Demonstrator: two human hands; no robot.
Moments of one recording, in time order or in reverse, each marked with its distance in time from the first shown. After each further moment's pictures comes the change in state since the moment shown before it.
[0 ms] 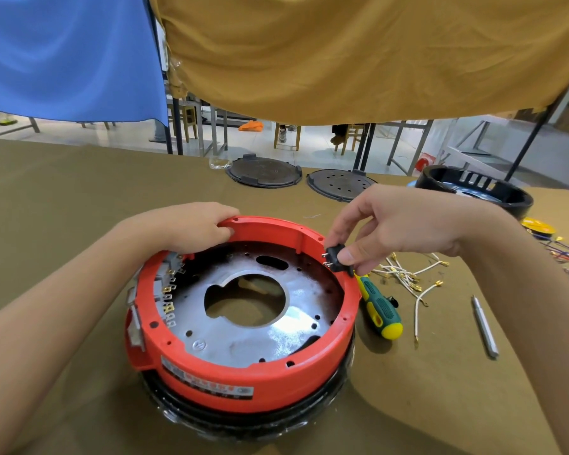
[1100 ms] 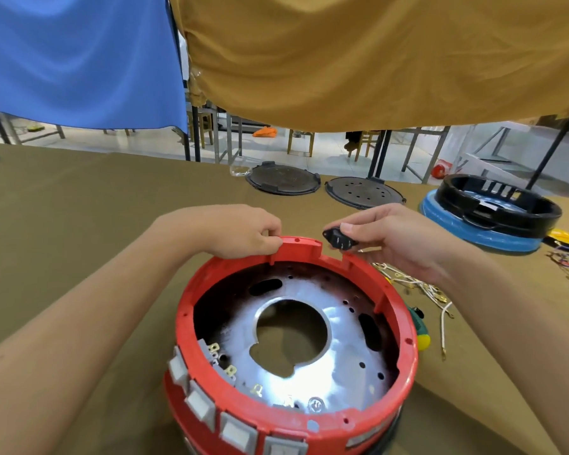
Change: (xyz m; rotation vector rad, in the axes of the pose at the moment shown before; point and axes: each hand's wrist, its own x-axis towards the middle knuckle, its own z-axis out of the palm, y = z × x) left_hand -0.010 0.022 -0.016 0.097 -0.067 0.100; right_hand 0.032 0.014 0.030 0.454 0.229 0.013
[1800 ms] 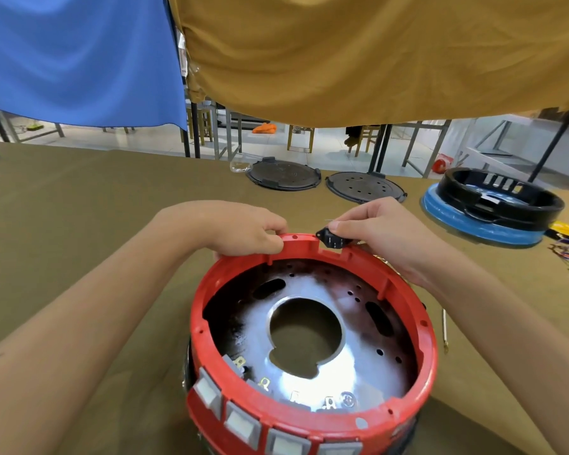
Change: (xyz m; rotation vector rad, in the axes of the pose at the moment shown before) left_hand -0.005 0.007 -0.003 -0.077 -0.149 -0.007; right_hand 0.001 0.000 0.022 -0.193 0.252 -0.056
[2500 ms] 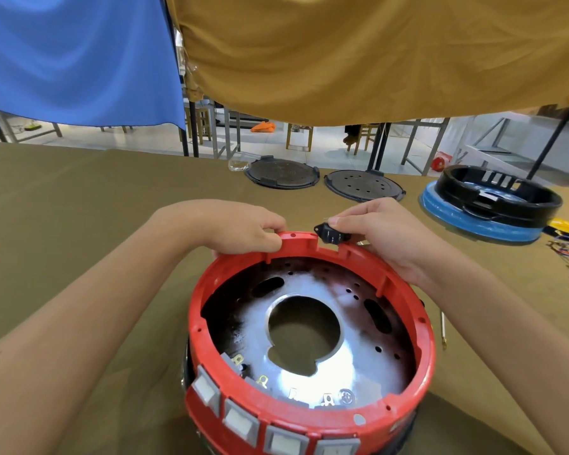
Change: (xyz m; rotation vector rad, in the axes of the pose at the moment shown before) left_hand -0.002 0.004 0.000 -0.012 0.010 -0.003; right_hand 0.000 -0.001 0.004 0.165 0.029 0.119
